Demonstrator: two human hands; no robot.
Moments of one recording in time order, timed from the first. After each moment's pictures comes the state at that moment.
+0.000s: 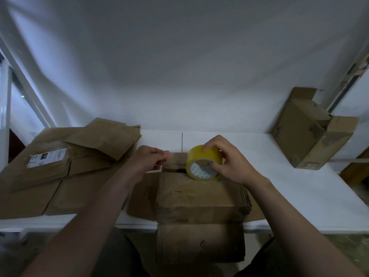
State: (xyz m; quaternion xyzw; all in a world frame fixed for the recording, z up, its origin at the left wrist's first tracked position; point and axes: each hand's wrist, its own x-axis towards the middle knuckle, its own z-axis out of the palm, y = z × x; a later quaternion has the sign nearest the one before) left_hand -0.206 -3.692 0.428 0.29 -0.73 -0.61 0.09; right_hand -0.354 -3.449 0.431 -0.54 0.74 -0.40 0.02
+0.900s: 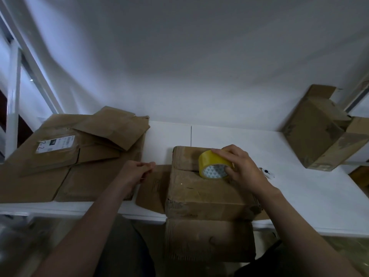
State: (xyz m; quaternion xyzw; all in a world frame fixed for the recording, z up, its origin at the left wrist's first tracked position) left_hand -0.156 -3.740 0.350 0.39 -0.69 -0.61 0.08; right_hand -0.363 -3.446 0.379 -0.55 0.79 -0.29 -0.03
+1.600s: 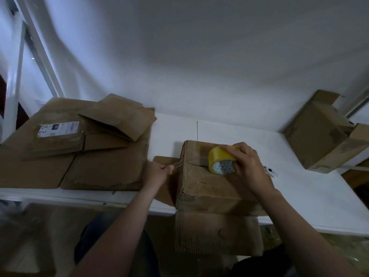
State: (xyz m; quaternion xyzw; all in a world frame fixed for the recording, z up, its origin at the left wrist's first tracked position) left_hand -0.171 -3.712 0.304 0.40 -0.71 -0.58 0.08; right_hand -0.323 -3.470 0.379 -0.47 0.84 -0.25 -0.11
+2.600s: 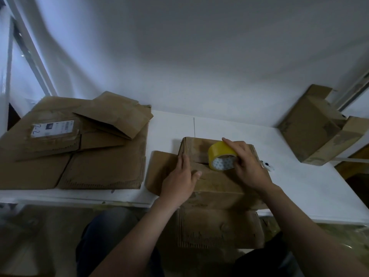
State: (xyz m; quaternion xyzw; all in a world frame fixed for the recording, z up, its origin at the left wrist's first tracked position) left_hand -0.160 -3.643 0.336 0.20 -0.91 -0.36 0.01; right_hand -0.323 -3.464 0.372 -0.48 0.82 -0.31 -0.02
